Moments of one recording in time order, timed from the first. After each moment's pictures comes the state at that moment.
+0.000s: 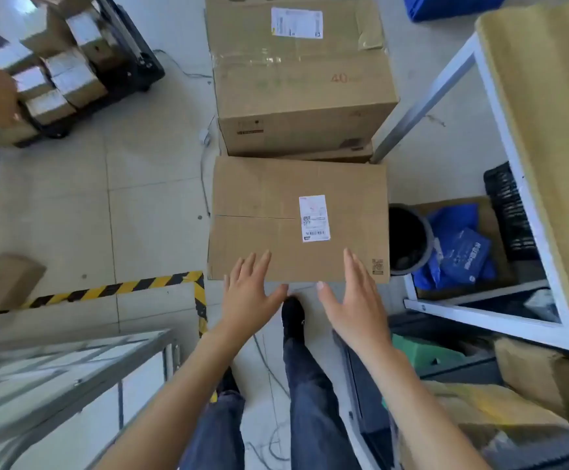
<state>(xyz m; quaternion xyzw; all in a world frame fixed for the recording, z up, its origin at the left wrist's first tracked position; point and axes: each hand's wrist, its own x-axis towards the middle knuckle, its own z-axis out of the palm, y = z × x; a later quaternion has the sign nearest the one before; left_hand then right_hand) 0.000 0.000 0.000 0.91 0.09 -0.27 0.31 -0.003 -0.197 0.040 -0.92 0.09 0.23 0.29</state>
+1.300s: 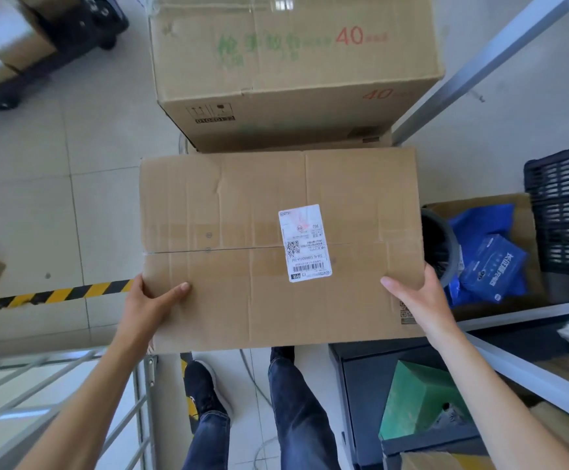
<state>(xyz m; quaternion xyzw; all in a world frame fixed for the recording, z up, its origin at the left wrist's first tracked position) 0.062 0.100 -0.158 0.71 0.45 -0.18 0.51 0.123 -0.370 -0.157 -0.78 0.32 0.26 0.47</state>
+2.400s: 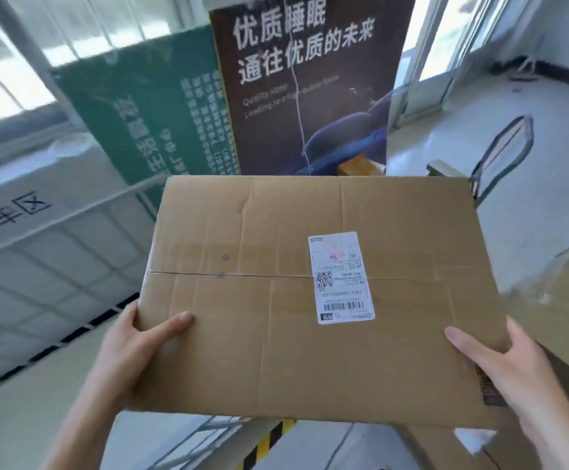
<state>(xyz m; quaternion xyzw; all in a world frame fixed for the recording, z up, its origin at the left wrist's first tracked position) -0.460 0.292 0.315 0.50 0.65 0.28 0.49 -0.050 0.065 0.324 -0.82 -0.17 0.31 0.46</state>
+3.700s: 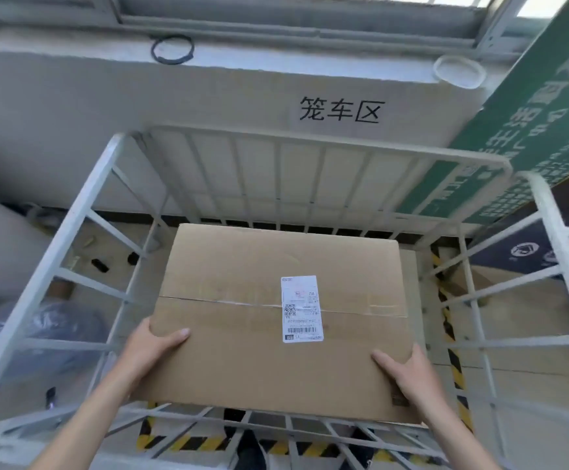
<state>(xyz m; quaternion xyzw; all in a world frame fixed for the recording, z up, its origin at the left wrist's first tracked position) -1.060 0.280 0.092 0.16 0.83 0.27 0.47 -0.607 0.386 0.093 -0.76 -0.45 0.46 0.05</state>
